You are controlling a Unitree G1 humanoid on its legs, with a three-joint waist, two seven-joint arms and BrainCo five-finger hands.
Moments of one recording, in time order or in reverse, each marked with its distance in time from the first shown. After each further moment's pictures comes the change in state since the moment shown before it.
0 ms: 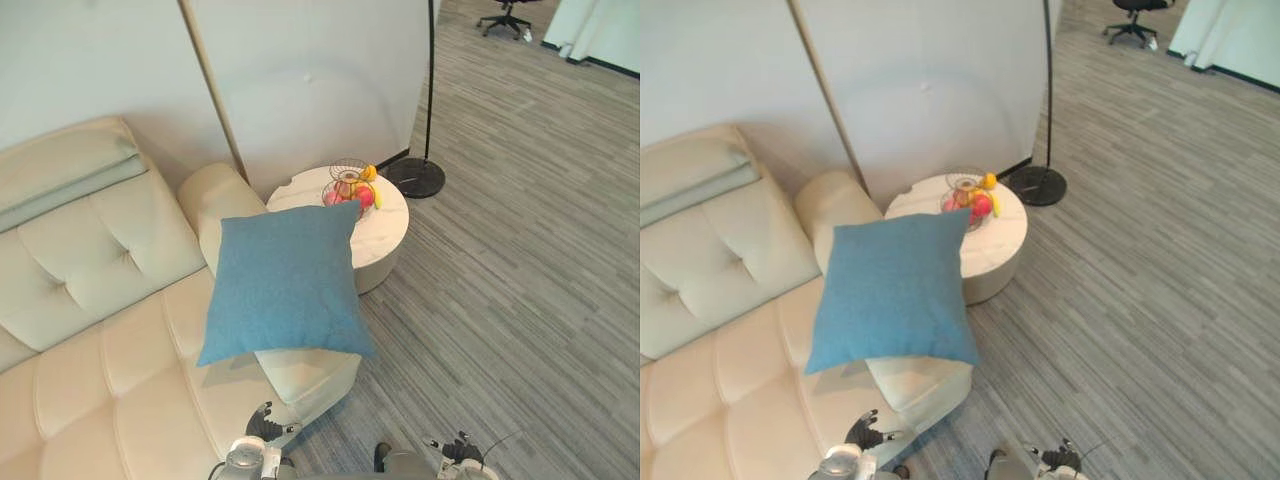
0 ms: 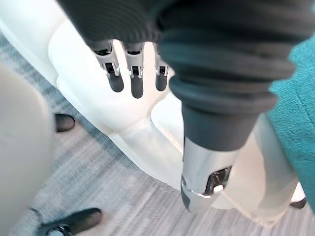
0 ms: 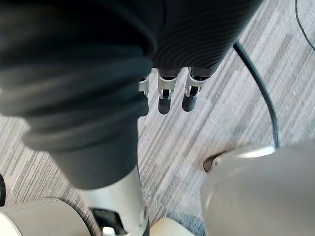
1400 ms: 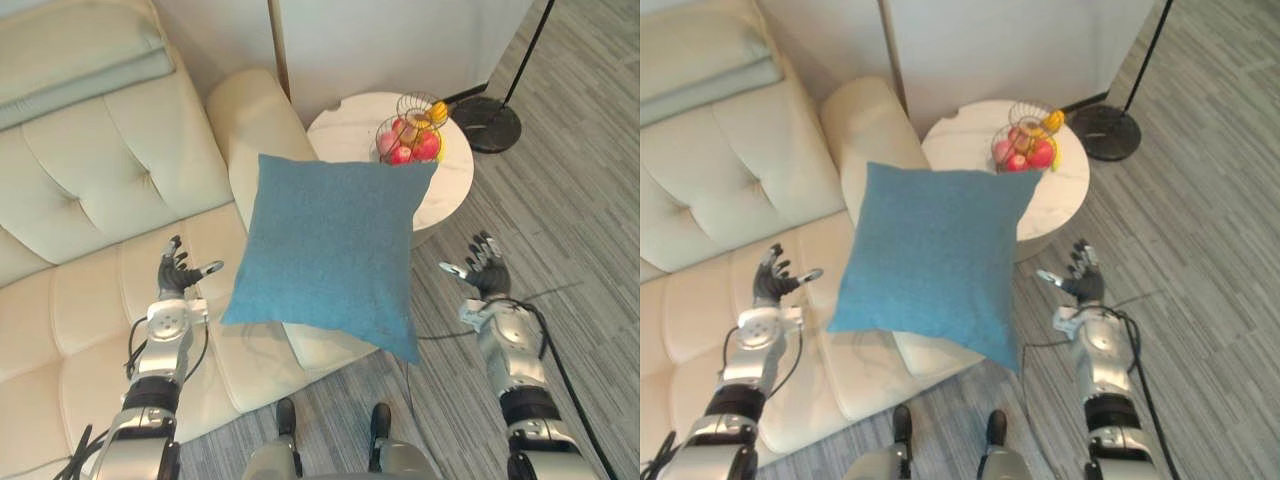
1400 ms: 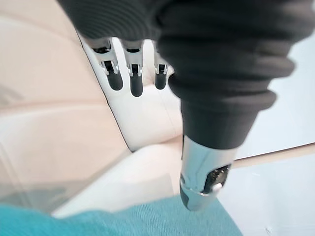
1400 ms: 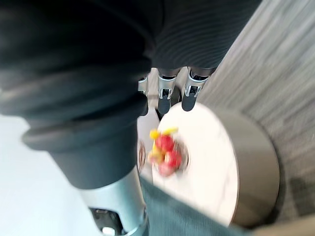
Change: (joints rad) left arm -0.398 0.350 0.075 -0.432 -0.227 -0.047 0.094; right arm -0.394 -0.255 0.278 -0.589 0.251 -0.078 0.068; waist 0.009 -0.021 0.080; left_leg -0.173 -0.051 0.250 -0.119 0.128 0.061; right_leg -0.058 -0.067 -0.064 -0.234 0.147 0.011
